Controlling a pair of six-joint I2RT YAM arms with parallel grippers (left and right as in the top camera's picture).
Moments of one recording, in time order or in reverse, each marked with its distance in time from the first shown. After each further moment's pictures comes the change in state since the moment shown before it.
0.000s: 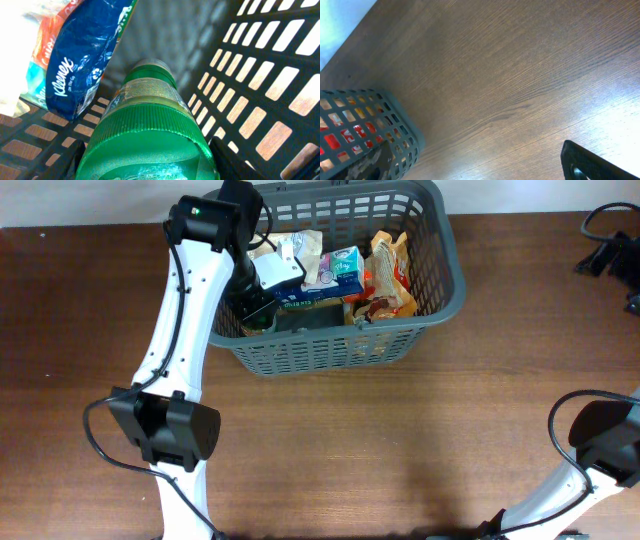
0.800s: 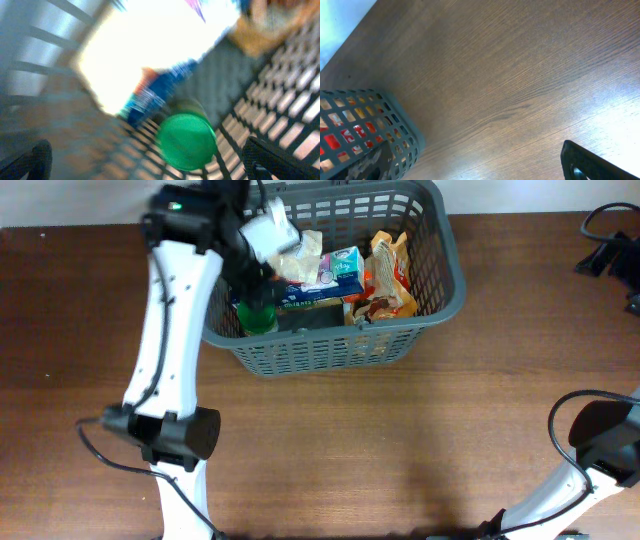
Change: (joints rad) left arm 0.000 0.000 0.315 0.032 -0.009 -0.152; right arm 0.000 0.000 0.000 0.000 0.000 0.001
